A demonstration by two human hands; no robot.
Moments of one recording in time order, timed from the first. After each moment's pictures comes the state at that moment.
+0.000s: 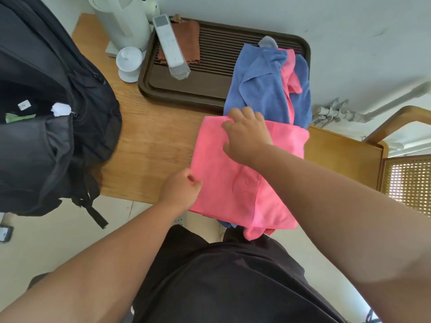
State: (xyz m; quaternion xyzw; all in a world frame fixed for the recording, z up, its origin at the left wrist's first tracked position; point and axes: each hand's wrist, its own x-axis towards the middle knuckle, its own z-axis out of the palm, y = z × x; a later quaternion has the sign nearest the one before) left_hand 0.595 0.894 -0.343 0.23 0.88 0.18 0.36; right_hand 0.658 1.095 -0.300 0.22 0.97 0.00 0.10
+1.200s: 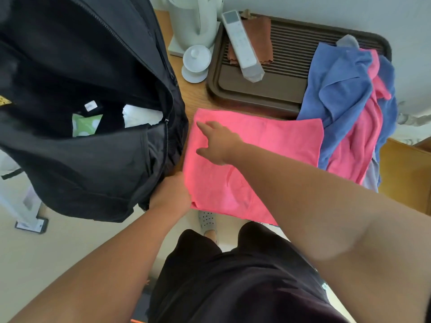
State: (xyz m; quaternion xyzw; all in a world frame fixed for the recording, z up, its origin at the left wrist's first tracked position) left_hand 0.443 0.775 -0.344 0.26 0.91 0.01 0.31; right_hand 0.464 0.962 -0.348 0.23 0.91 -0.27 0.23
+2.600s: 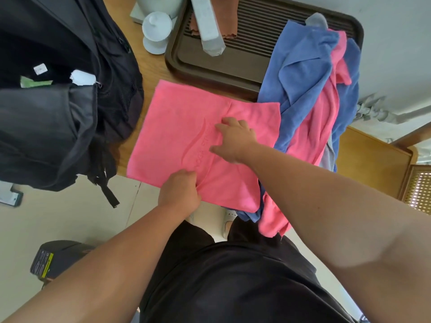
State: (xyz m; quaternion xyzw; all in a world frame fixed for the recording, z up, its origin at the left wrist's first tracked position) left_hand 0.577 0.831 -0.391 0.36 0.89 0.07 0.28; right_hand 0.599 1.039 -0.359 0.26 0.91 -0.21 0.24
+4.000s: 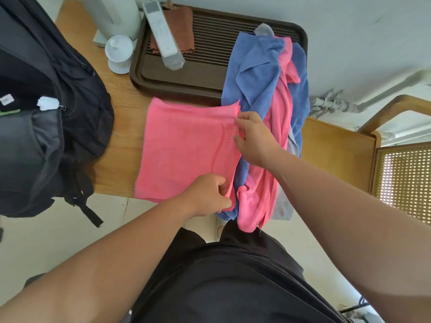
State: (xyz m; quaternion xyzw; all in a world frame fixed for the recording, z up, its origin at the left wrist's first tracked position) left_hand 0.628 0.916 -0.326 0.34 0.74 0.22 0.54; right_hand 0.693 1.099 -0.333 0.31 0.89 -0.33 -0.02
